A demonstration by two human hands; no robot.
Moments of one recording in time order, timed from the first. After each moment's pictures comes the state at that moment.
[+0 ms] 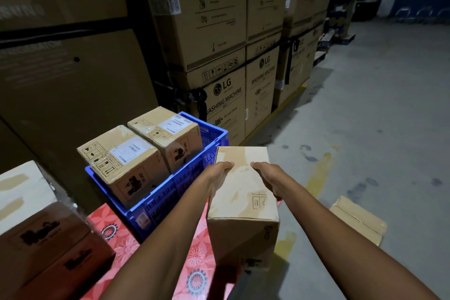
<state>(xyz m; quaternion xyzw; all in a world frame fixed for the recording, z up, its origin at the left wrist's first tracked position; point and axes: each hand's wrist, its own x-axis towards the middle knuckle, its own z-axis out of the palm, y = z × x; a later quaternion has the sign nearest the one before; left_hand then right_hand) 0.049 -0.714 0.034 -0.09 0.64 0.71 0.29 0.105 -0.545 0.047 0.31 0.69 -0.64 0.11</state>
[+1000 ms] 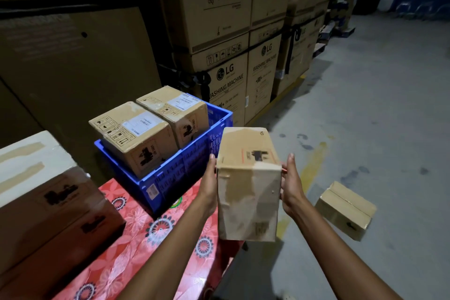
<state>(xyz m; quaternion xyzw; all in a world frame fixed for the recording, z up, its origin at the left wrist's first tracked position) 0.159 -0.767 0.011 -0.06 0.57 0.80 0.19 0.219 -0.583 0.022 0.26 0.58 -0.76 -0.08</state>
